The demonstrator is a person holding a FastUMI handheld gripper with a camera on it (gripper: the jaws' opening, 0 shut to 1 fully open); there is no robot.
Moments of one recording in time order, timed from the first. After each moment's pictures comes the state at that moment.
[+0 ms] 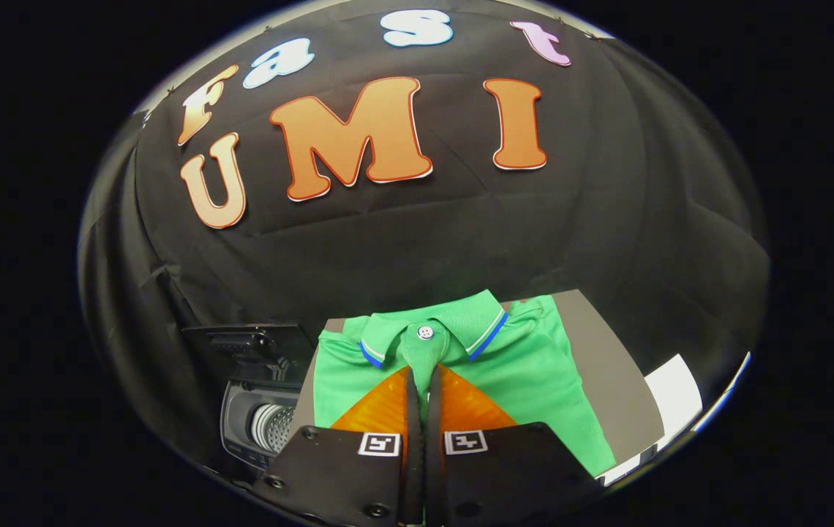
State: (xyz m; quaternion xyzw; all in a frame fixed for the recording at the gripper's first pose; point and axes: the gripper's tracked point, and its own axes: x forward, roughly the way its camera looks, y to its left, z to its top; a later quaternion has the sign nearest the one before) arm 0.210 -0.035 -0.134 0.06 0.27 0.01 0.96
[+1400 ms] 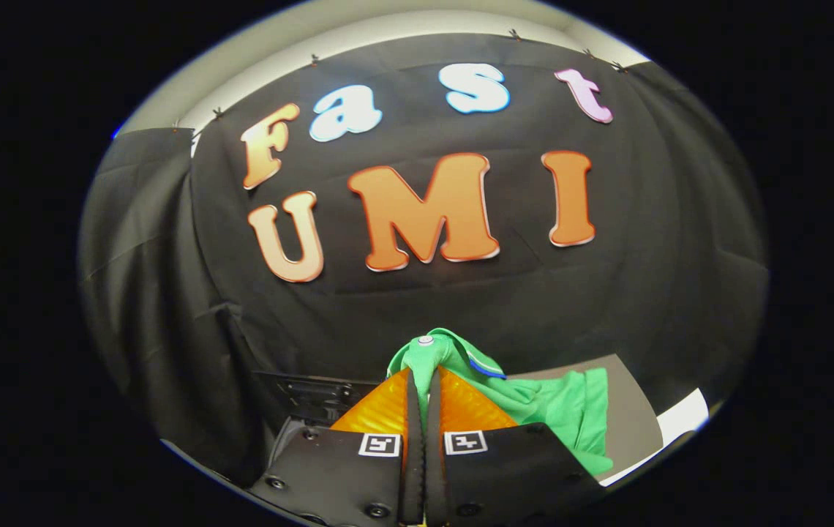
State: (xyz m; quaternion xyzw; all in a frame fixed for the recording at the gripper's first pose) arm 0.177 0.078 0.016 0.05 0.14 0.11 0.98
